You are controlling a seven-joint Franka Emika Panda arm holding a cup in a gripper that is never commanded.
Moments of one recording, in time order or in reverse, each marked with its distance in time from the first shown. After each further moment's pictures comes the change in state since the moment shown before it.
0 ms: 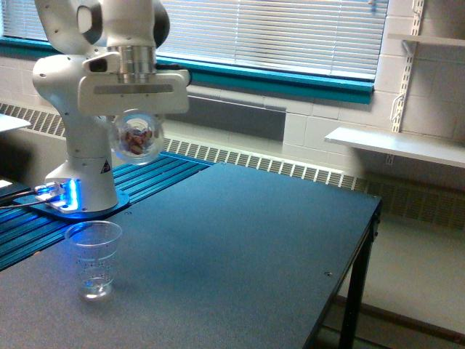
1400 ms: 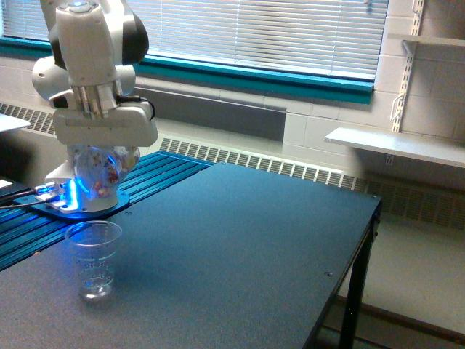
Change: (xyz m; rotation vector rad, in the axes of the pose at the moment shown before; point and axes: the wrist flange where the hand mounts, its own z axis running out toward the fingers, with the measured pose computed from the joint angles) arm 0.046 0.031 0.061 -0.121 -0.190 0.476
